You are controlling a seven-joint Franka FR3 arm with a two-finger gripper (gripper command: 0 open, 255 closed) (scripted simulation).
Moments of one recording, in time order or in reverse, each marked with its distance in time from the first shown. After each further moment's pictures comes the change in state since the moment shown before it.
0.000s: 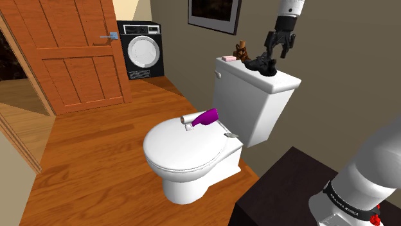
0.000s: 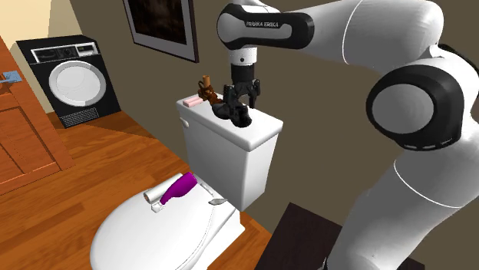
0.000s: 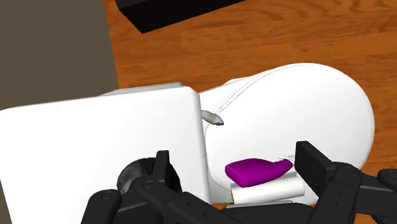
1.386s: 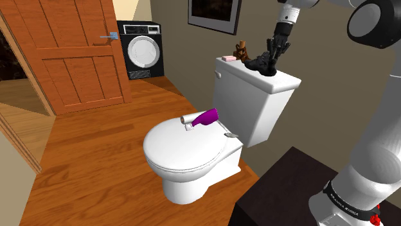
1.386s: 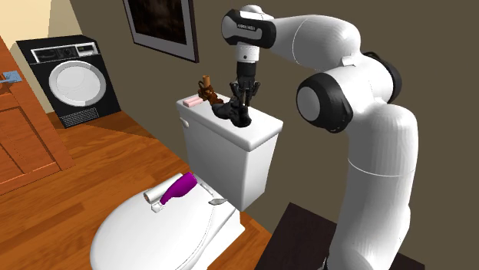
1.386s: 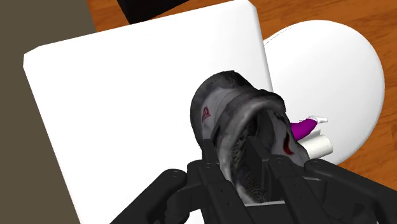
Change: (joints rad) arm -0.134 0.400 -0.117 0.415 0.184 -0.108 -0.093
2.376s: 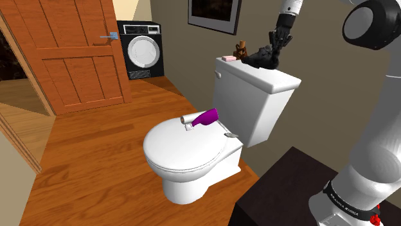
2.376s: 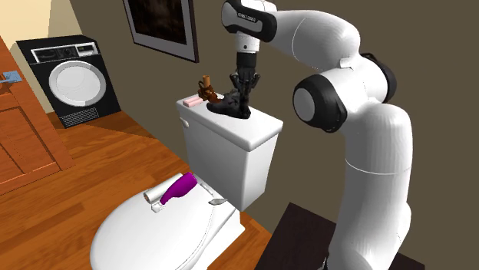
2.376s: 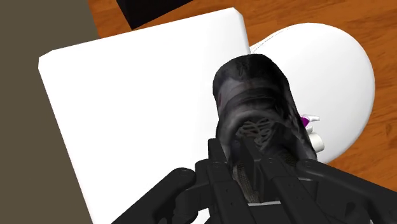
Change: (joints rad) arm -0.015 0.034 -0.002 0.138 0.013 -0.107 0.009
